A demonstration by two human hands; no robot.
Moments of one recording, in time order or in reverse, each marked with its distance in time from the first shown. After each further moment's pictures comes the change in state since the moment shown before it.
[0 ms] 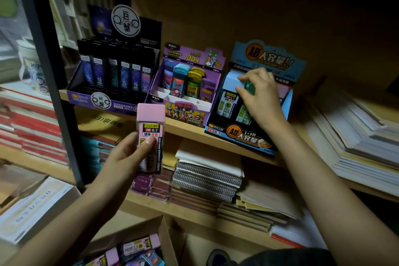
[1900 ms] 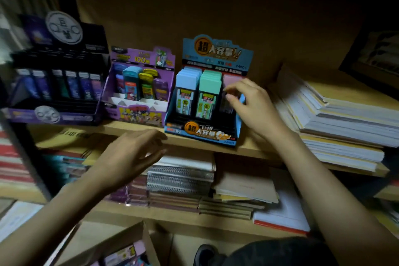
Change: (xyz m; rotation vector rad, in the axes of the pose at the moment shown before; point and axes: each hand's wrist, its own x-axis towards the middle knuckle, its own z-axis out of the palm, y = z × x) left_hand 0.043 0.005 0.054 1.176 -0.386 0.619; right_hand -0.041 0.051 -0.059 0.045 -0.118 -0.012
